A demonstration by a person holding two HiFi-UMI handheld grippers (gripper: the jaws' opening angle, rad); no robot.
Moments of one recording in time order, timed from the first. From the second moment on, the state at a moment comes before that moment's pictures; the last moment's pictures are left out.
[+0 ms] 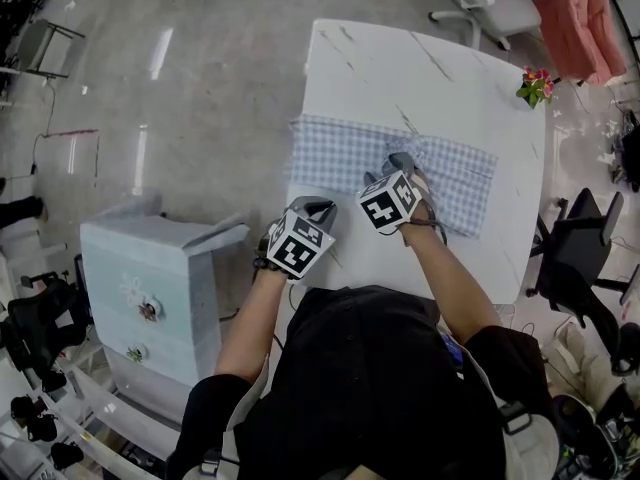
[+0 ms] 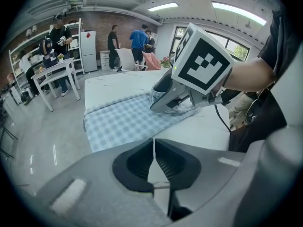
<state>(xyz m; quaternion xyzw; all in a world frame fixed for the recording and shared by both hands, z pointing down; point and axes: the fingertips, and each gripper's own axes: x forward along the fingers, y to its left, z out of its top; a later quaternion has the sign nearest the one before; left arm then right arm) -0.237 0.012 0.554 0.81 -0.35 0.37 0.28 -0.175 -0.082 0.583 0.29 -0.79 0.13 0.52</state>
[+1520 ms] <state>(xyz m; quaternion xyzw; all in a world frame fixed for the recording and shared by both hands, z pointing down) -0.296 0.033 0.564 0.77 -0.42 0.35 0.34 -0.225 -0.086 0.592 0.35 -0.76 0.18 0.52</state>
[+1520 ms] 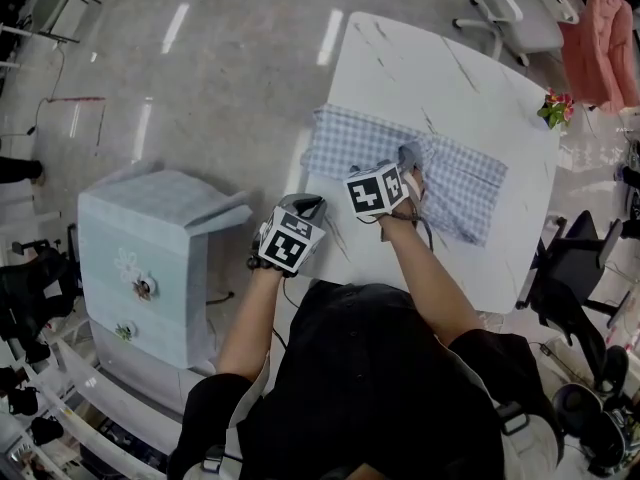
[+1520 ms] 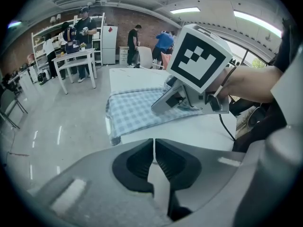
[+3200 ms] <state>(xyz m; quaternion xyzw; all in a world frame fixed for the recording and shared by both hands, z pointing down) -0.130 -0.052 0.534 0.86 -0.31 0.34 0.23 -0.007 -0.082 0.544 0.48 -0.72 0.19 0.47</state>
